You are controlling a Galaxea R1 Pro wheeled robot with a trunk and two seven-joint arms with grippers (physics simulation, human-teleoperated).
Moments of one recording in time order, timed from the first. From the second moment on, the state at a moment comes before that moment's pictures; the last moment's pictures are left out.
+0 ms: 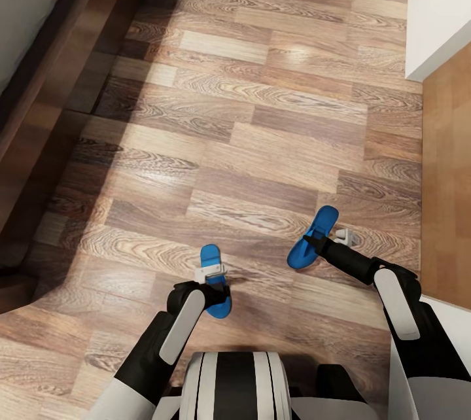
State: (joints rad) left arm -0.52 -0.17 -0.33 -1.23 0.69 0.79 0.67; right arm -0.53 -0.15 -0.11 -1.39 -0.76 0.78 0.24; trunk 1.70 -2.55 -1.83
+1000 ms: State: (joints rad) left arm -0.52 -0.17 -0.33 -1.23 0.69 0.79 0.66; right arm -0.53 -0.15 -0.11 -1.39 -0.76 0.78 0.24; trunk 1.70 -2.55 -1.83
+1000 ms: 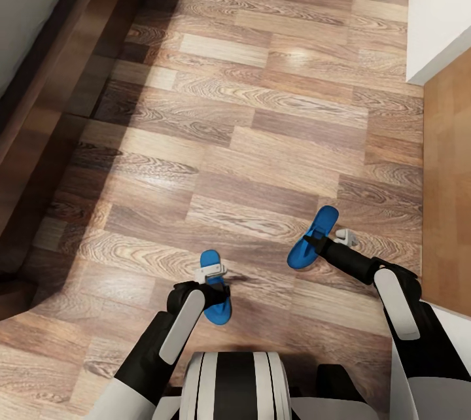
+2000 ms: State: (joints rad) left arm -0.52 -0.17 -0.33 -1.23 0.69 0.77 0.66; right arm -0.53 -0.15 -0.11 -1.39 -0.76 0.78 0.24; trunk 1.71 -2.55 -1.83
